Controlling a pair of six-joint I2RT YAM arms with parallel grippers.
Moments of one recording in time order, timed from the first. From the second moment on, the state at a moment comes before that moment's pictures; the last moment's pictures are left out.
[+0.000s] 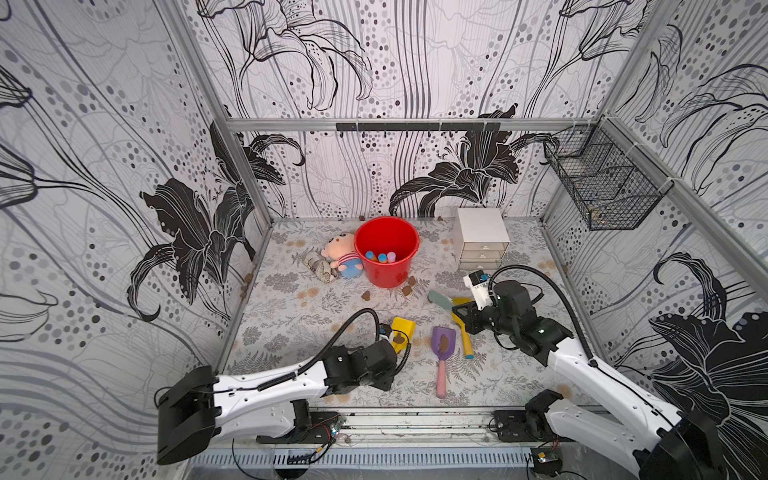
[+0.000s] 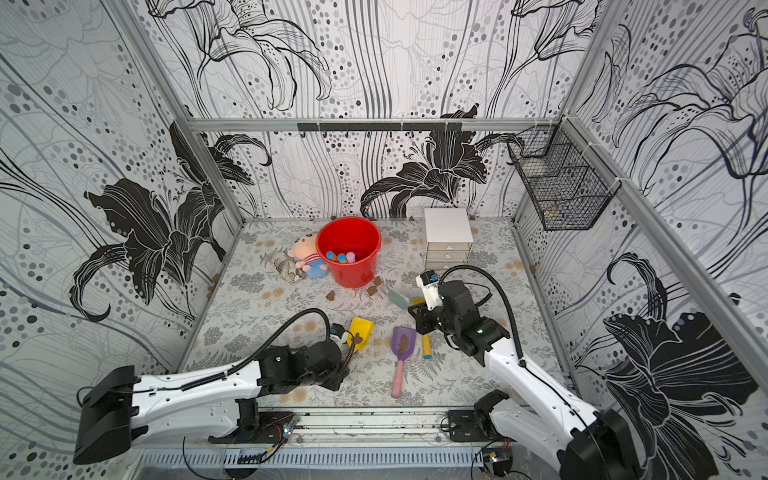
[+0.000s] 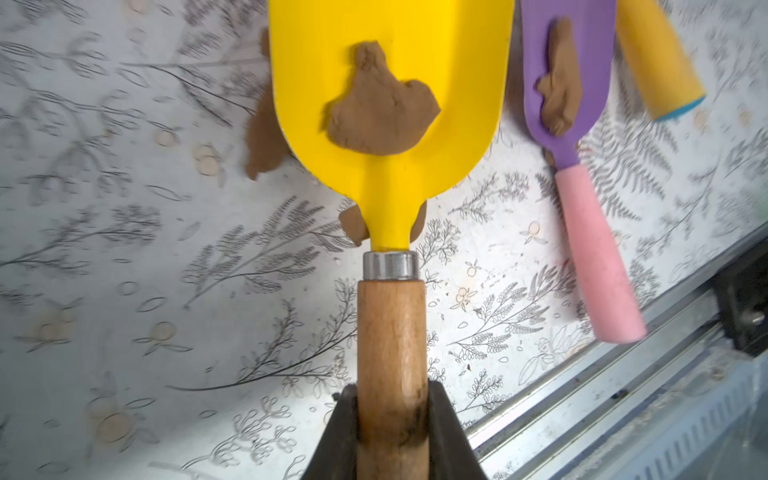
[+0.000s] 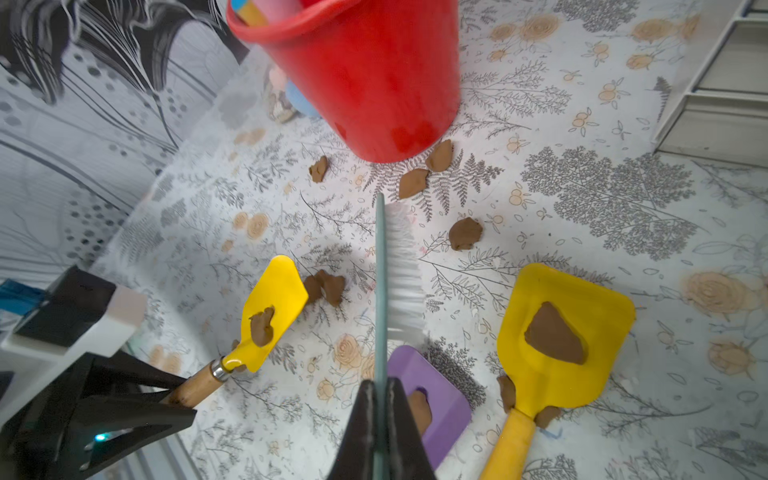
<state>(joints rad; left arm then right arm) -1.08 1.05 0.61 -0.59 -0.11 -0.81 0.48 0.95 0.65 -0.29 -0.33 0.31</state>
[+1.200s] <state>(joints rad) -0.75 1.13 0.97 -0.94 0.13 -0.43 0.47 0.90 0.69 -0.29 -0.75 0.71</state>
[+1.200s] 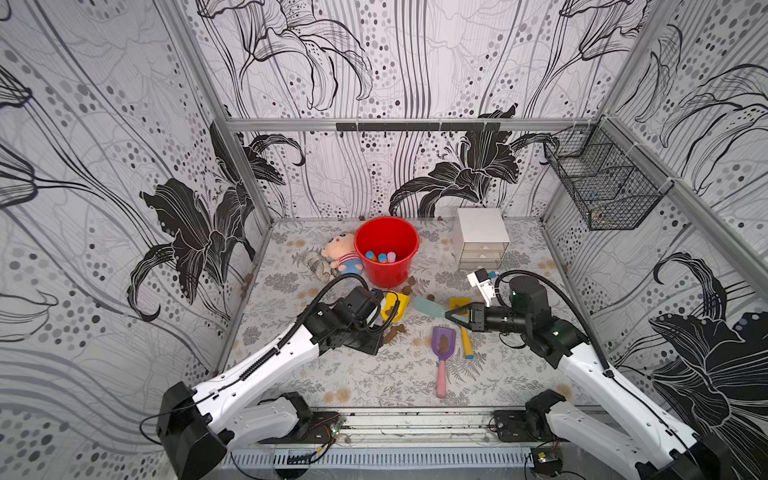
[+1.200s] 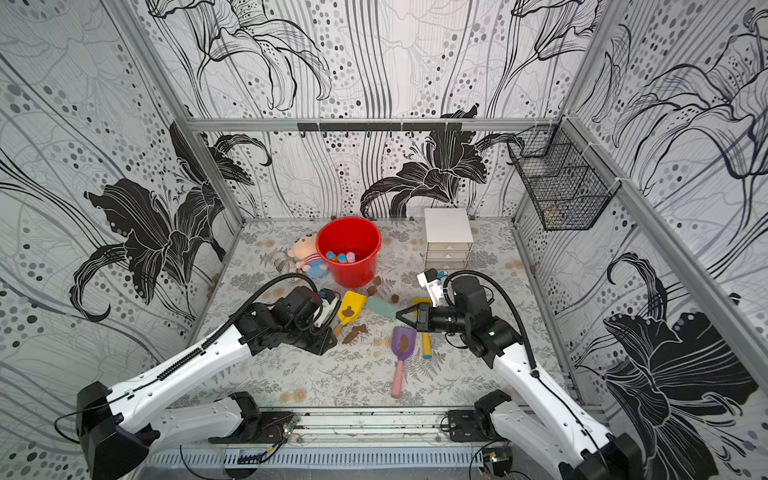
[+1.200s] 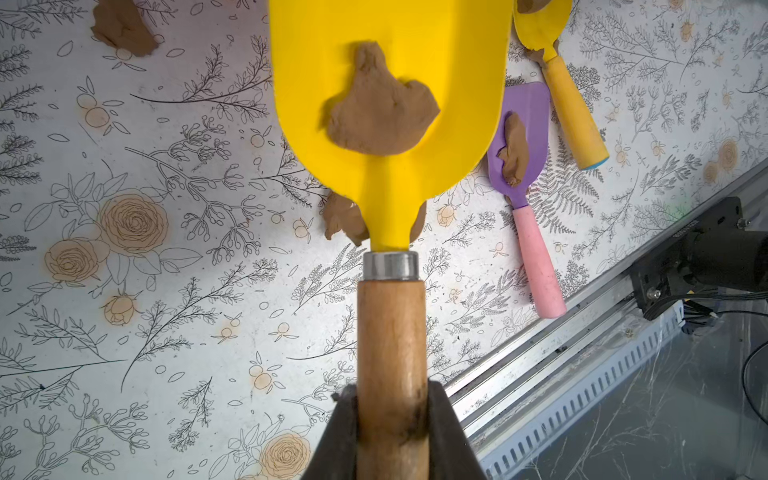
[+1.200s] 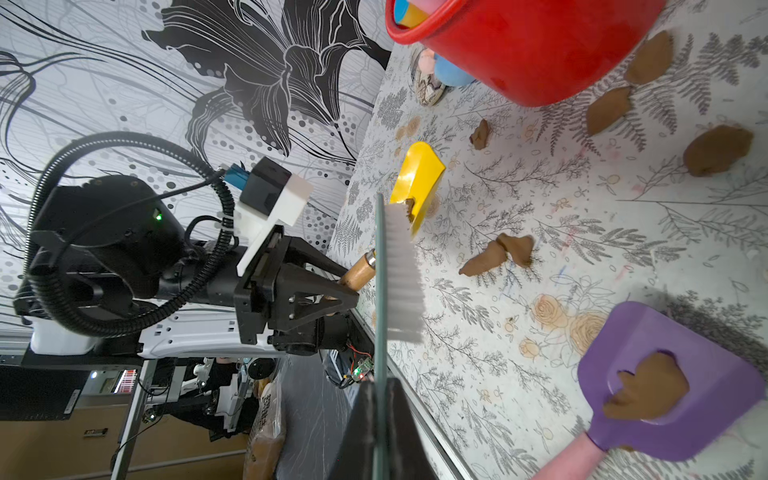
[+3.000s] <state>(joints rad) -0.77 1.17 0.97 -0.90 0.19 -0.38 0.53 1.13 0.72 -0.17 -0.73 0.72</state>
